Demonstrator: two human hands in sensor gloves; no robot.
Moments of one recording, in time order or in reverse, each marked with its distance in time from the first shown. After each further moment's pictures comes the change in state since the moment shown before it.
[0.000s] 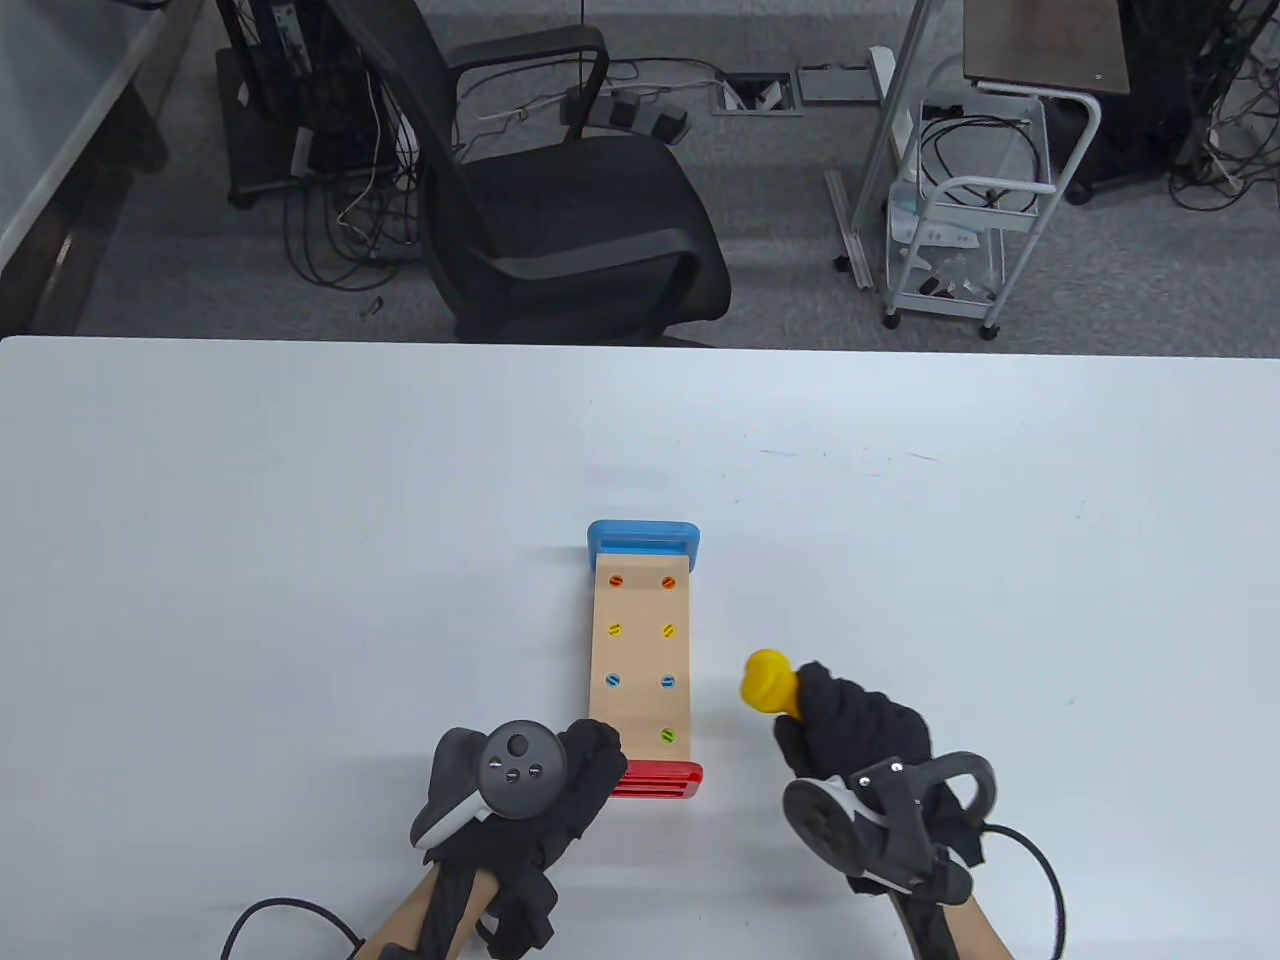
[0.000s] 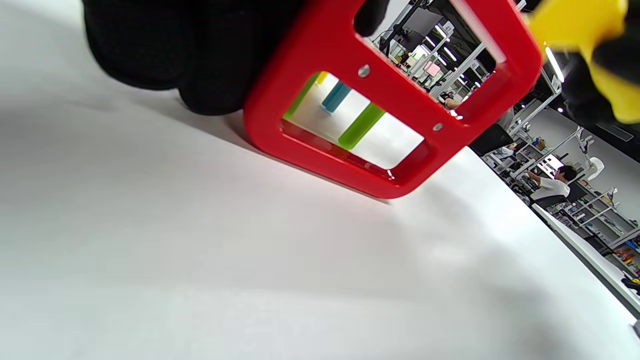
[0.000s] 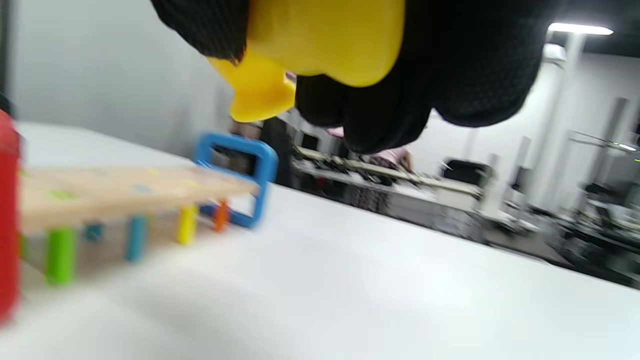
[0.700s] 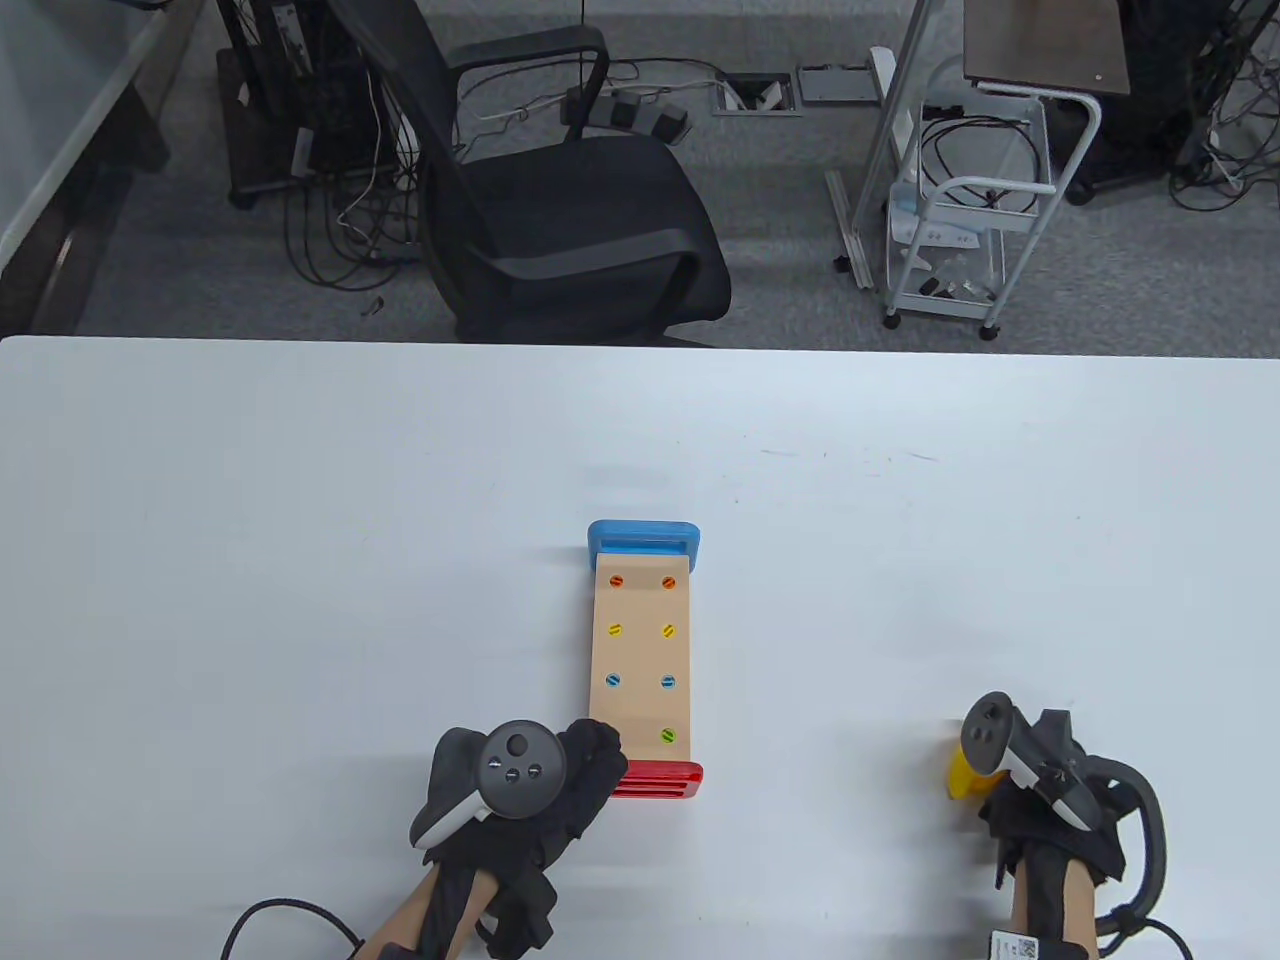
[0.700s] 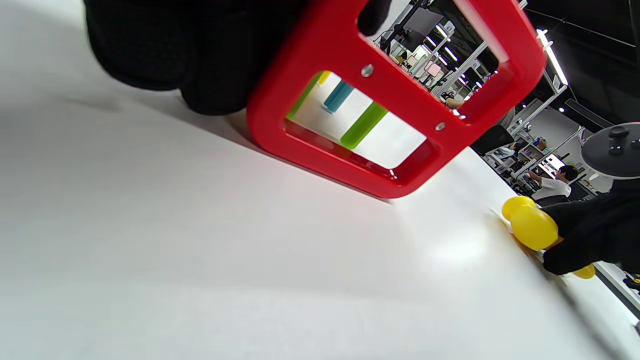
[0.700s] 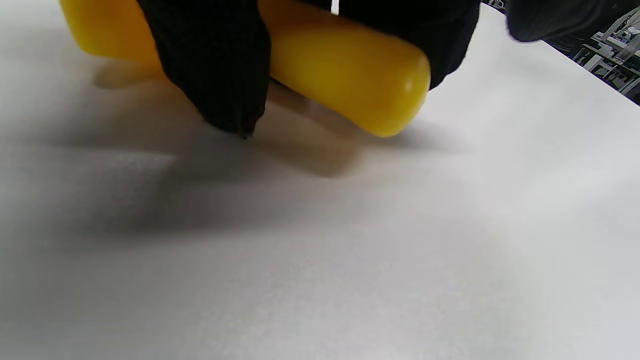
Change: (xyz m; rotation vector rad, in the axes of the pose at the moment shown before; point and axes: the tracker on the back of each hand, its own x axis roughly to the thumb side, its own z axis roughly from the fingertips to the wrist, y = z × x) left_hand -0.001 0.000 0.001 0.000 0.003 -0.001; right_hand -0.118 0.113 0.004 0.688 0.481 -0.007
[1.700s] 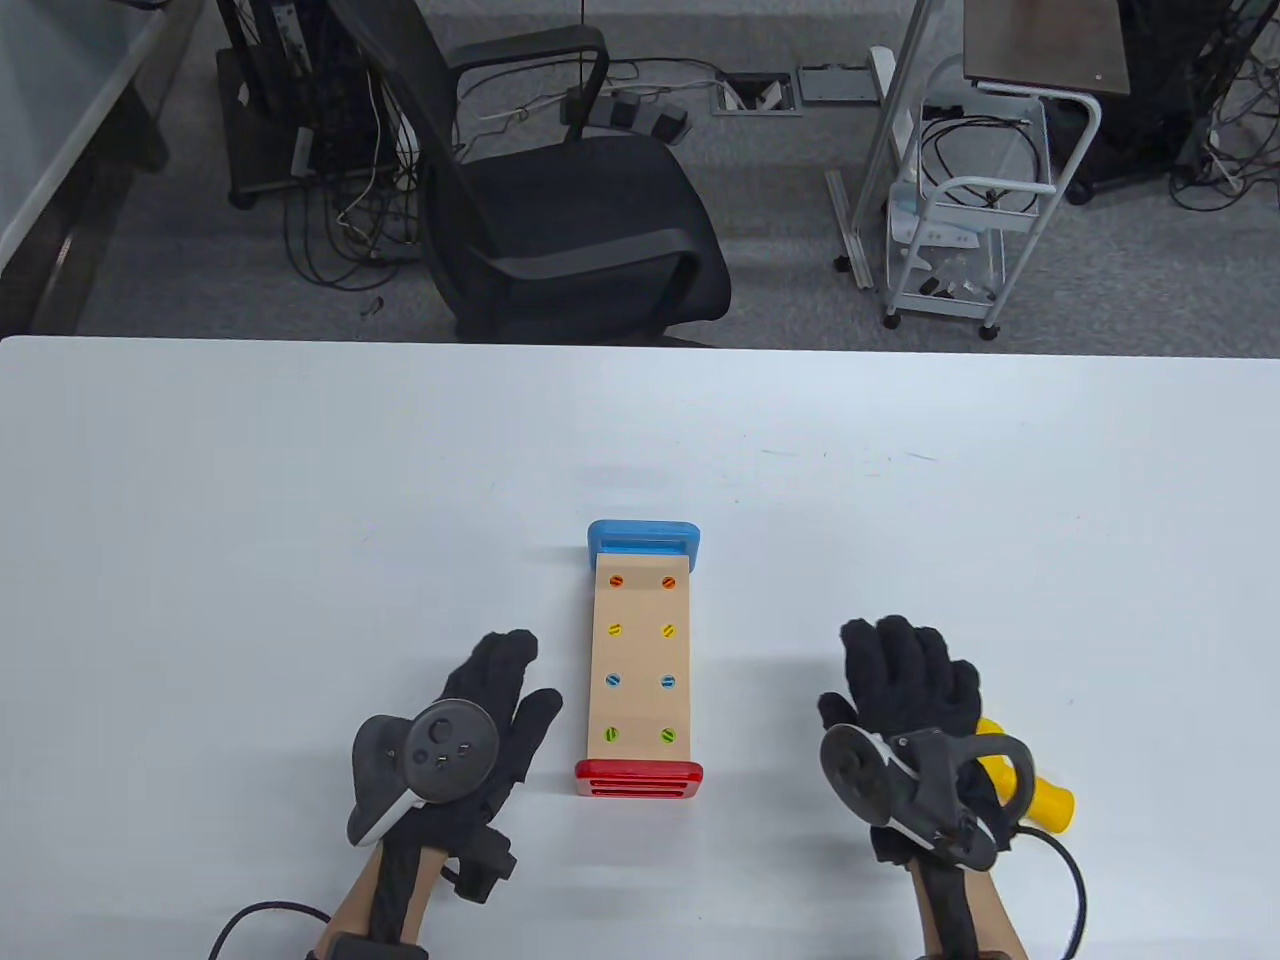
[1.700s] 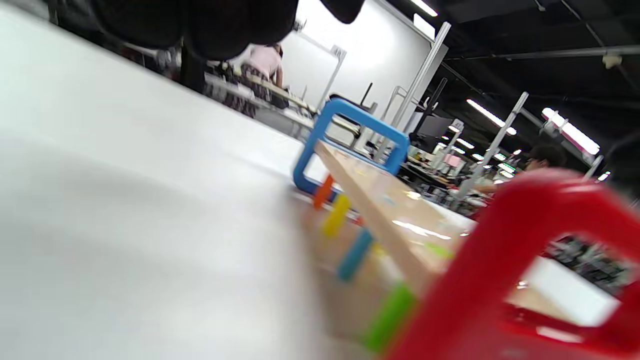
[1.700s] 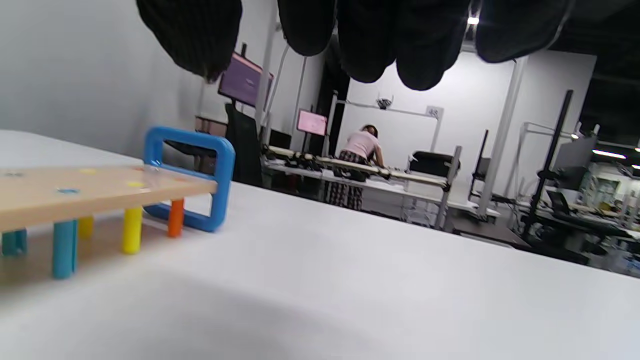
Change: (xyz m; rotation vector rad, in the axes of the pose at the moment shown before) left_hand -0.008 0.064 0.021 0.429 0.086 -0.281; right_hand 0.116 -0.081 0.100 -0.770 -0.519 -0.092
